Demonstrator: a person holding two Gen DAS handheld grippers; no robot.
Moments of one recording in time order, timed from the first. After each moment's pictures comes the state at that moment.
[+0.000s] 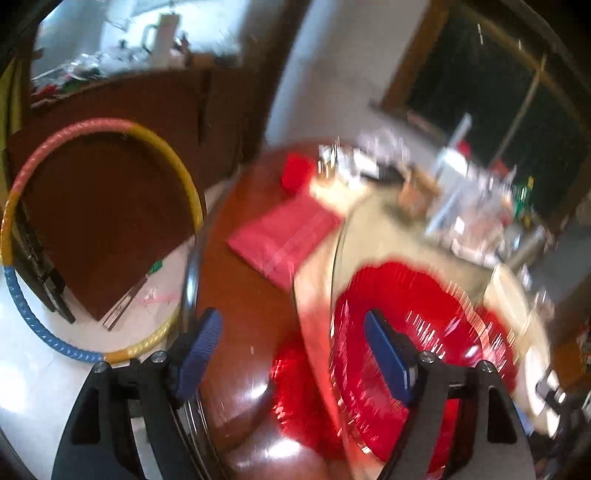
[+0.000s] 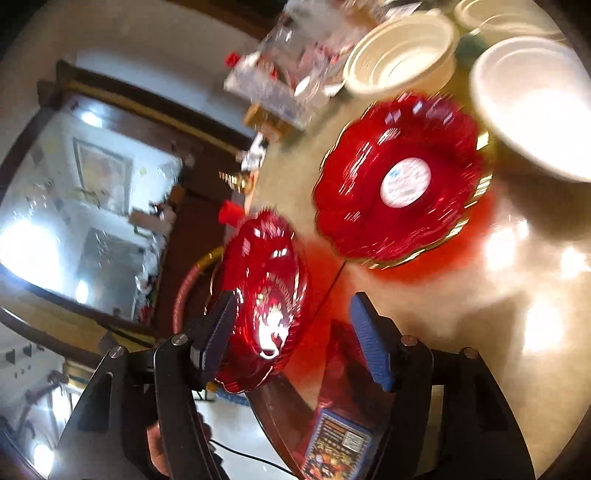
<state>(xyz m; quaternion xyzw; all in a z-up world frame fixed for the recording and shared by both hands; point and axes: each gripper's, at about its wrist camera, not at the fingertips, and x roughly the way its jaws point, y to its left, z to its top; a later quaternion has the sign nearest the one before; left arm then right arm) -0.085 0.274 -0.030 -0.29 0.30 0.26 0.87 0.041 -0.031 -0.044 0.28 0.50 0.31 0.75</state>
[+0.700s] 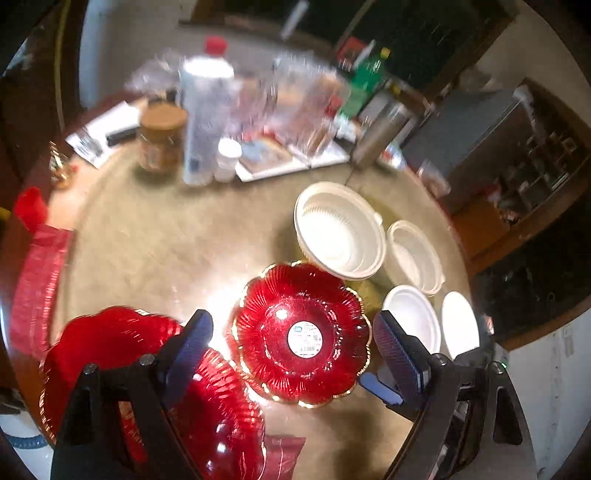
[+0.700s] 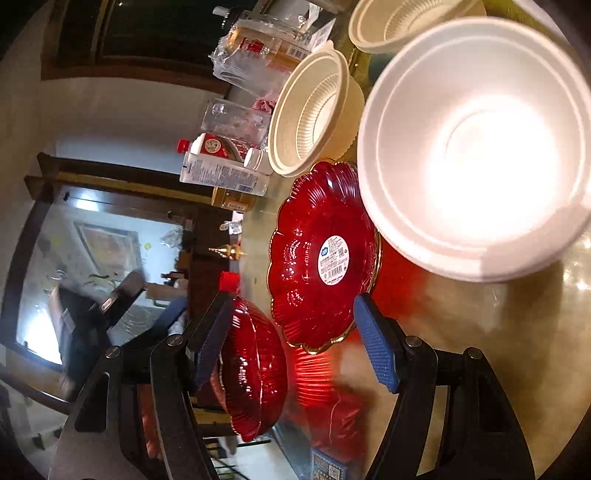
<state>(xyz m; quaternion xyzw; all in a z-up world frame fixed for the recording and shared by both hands) 0.135 0.138 0.022 -0.20 0.49 -0.07 0.84 0.091 -0.099 -0.068 0.41 0.49 0.26 0.72</state>
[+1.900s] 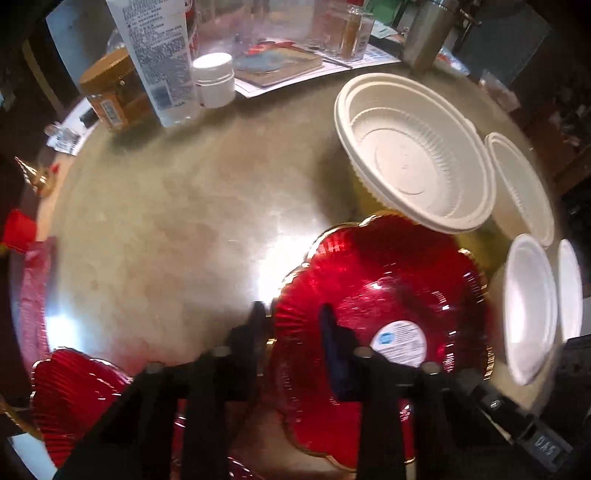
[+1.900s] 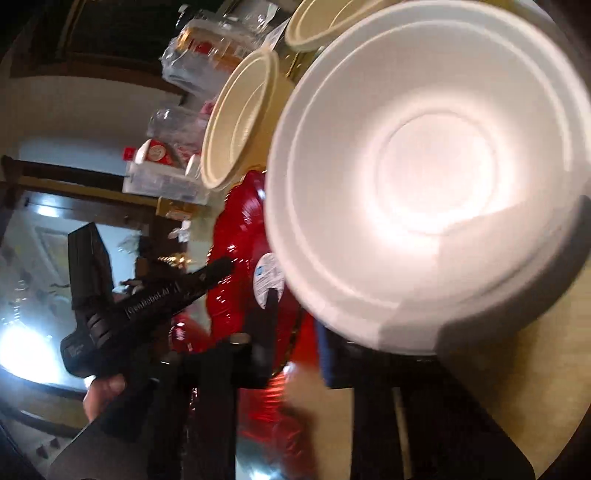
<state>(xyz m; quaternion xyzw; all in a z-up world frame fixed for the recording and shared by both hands) 0.189 0.094 -0.070 -0.05 0.61 0.00 0.79 0.106 -0.108 -0.089 0.37 0.53 0.18 0.74</state>
